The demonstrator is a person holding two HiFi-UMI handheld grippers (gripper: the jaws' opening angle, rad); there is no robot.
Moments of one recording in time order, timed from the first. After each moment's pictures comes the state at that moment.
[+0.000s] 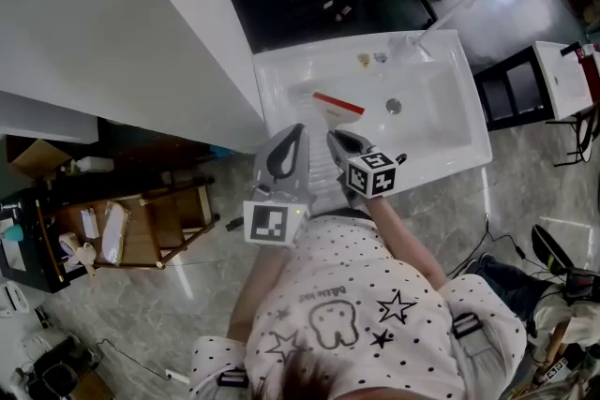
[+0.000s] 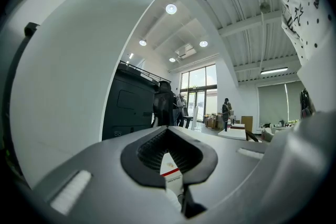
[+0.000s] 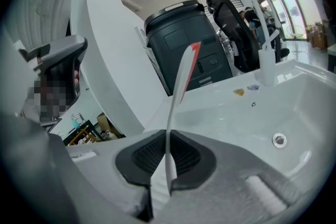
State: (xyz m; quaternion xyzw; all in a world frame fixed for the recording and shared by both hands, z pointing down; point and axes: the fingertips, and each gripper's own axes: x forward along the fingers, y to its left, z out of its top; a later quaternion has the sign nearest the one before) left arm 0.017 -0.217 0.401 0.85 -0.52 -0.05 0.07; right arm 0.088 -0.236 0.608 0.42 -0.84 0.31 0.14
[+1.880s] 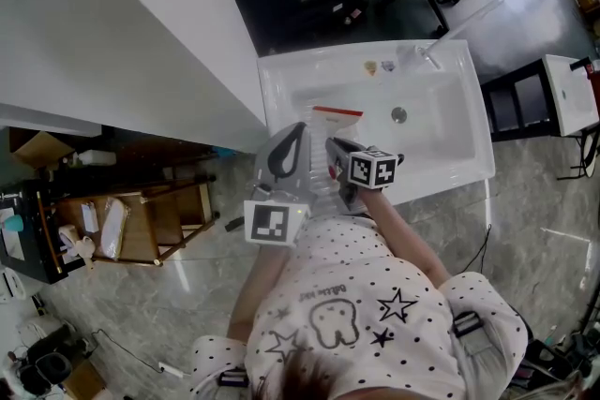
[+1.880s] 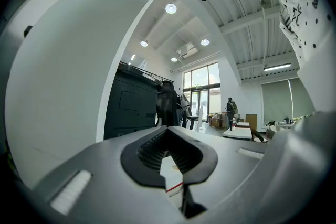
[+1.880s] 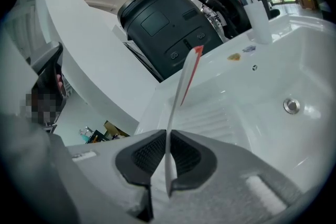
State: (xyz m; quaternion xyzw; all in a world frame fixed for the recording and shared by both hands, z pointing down) left arm 0.018 -0.240 0.401 0.84 -0.54 -0.05 0.06; right arm 0.083 -0.248 0.655 0.38 -0.80 0.44 0.13
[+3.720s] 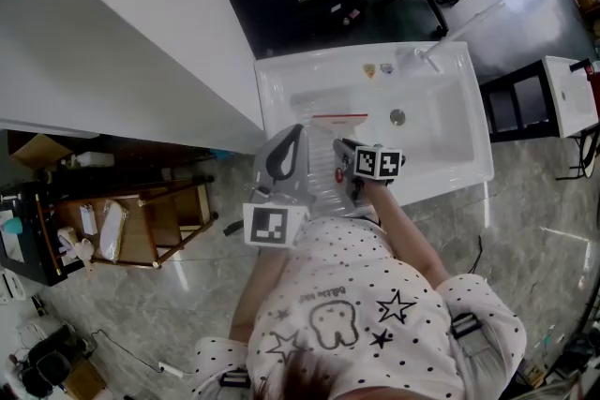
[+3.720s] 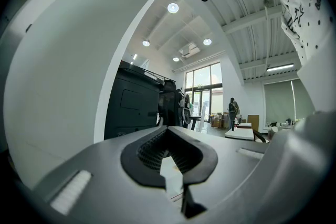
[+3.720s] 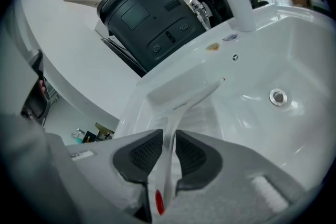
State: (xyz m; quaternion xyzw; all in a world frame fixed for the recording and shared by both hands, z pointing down) left arm 0.016 -0.248 0.405 0.83 -0.55 -0.04 0.06; right arm 0.117 -0.257 0.692 0.40 -0.75 0.49 0.18
